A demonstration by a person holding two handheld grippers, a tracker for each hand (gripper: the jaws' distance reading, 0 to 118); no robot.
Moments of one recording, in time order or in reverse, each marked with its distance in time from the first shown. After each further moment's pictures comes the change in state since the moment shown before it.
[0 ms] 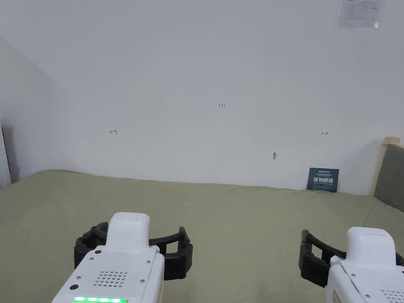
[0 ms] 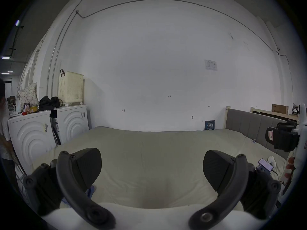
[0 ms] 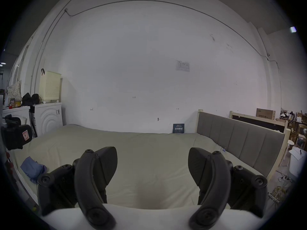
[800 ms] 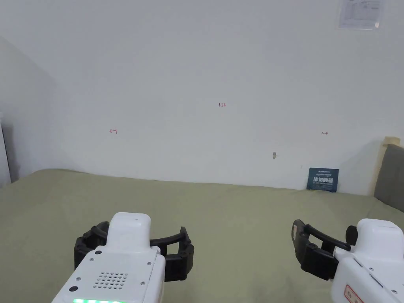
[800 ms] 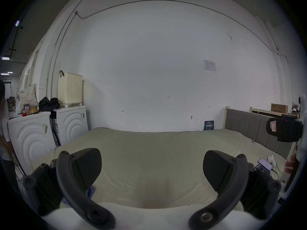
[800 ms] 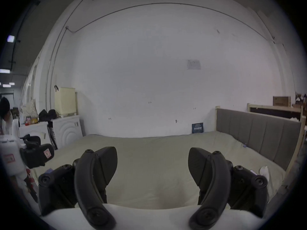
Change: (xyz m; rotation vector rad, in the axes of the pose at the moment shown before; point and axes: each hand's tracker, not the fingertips) left arm 0.003 0.000 0.004 0.006 -0.005 -0.006; right arm 0.016 0.012 0.003 0.021 0.193 -0.151
